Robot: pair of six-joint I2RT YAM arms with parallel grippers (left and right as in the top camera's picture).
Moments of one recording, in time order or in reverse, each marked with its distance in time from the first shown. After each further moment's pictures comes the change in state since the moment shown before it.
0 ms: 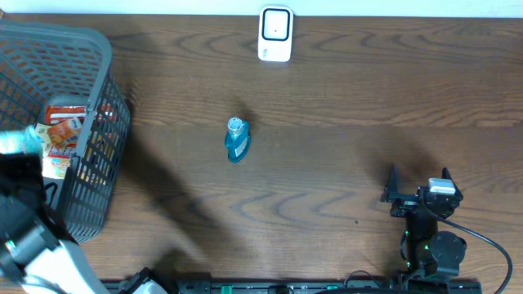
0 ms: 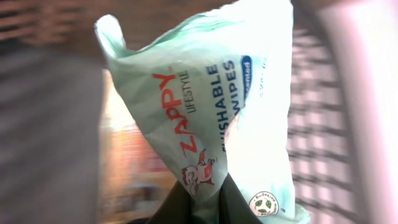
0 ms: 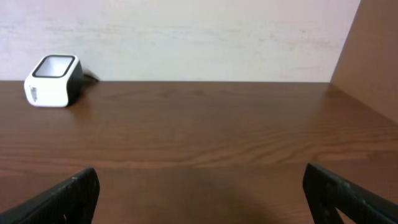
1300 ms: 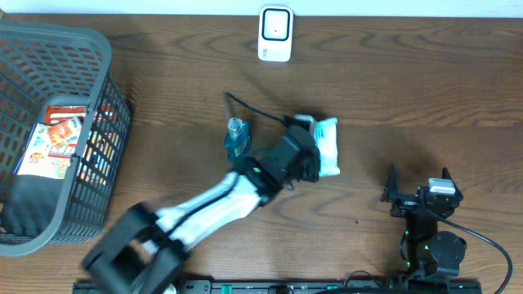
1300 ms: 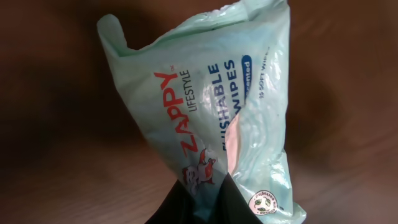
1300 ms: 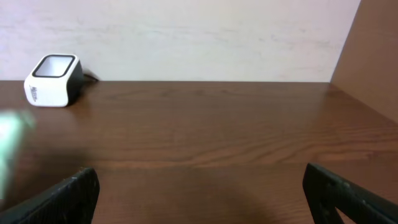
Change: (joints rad) left arm -1.628 0.778 0.001 0.507 -0.082 0.245; right arm 0.000 0.000 0.000 0.000 0.000 0.000
